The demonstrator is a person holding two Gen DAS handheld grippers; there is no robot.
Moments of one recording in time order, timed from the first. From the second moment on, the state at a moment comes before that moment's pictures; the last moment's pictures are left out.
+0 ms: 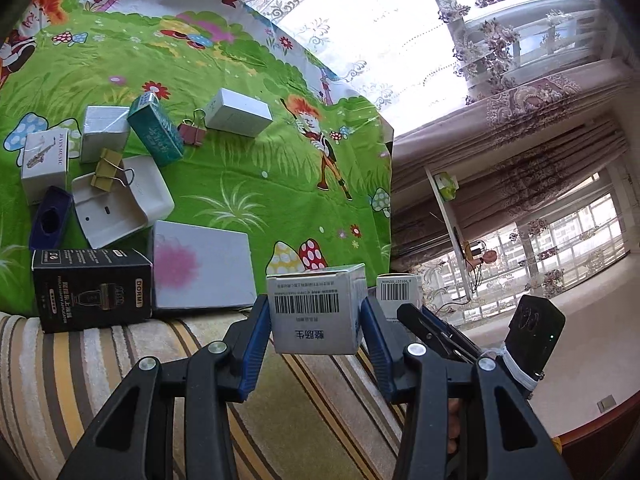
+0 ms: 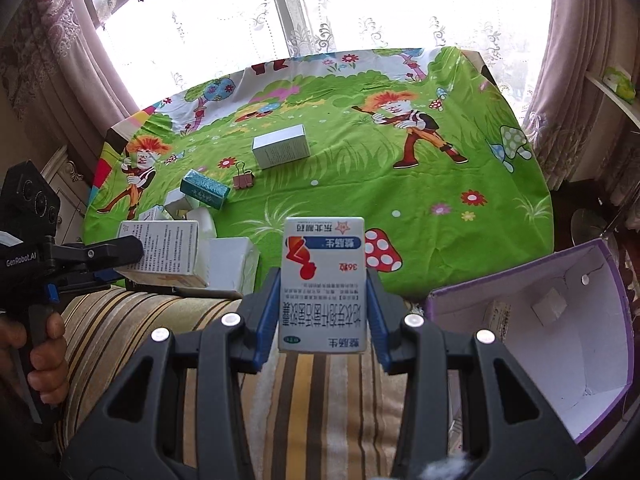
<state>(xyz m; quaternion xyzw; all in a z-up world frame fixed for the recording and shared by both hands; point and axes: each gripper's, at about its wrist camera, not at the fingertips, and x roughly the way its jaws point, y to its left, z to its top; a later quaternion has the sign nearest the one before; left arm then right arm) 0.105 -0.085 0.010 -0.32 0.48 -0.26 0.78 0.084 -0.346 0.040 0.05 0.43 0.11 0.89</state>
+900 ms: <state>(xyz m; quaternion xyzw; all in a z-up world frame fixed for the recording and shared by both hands) 0.063 -0.257 0.014 -0.21 0.54 -0.40 0.71 0.022 -0.496 0.045 0.10 0.41 -0.06 0.90</state>
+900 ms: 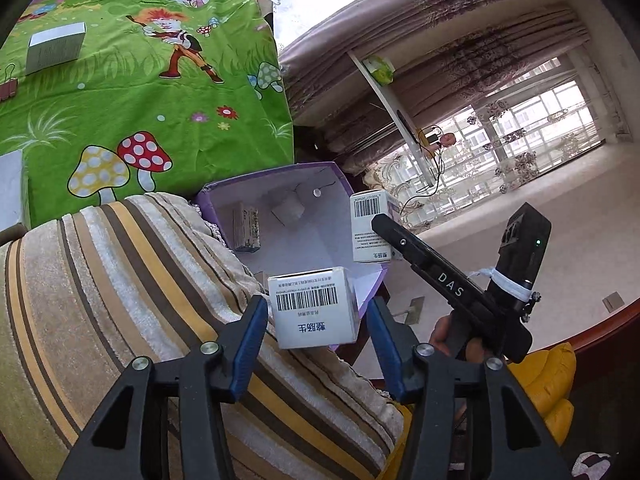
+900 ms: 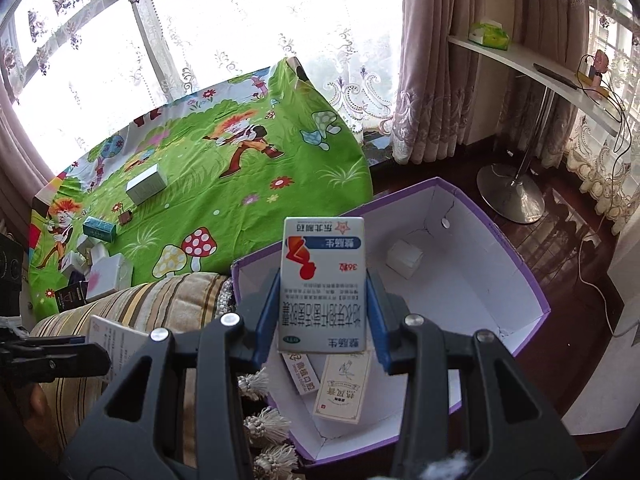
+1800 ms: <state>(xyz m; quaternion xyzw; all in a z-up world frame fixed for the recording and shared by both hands) 0.059 -0.221 0.030 -0.21 0.49 -0.39 0.75 0.034 -0.441 0.057 0.07 0.42 0.00 0.91</state>
